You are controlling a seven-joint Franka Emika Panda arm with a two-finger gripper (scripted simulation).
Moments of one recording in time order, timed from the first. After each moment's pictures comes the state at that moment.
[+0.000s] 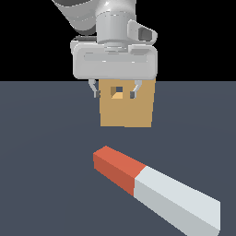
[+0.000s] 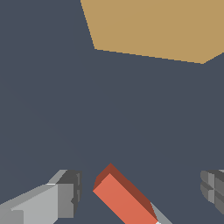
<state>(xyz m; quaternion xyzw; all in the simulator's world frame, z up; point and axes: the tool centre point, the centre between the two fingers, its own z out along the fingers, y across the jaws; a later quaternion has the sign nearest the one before) -0.007 0.014 0.160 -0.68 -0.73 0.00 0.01</state>
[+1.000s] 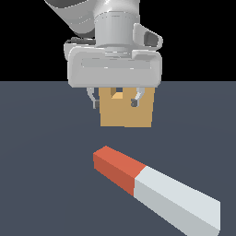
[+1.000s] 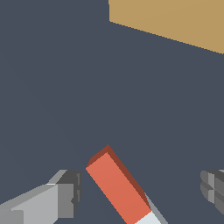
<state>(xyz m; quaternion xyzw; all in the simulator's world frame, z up) -0.004 -0.022 0.144 -0.63 -0.78 0.00 0.01</state>
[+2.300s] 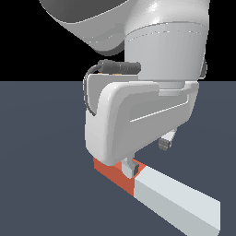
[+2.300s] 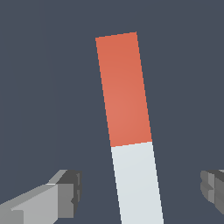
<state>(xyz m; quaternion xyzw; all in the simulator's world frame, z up) 0.051 -0.139 0.085 -0.41 -0.91 0.00 0.00</state>
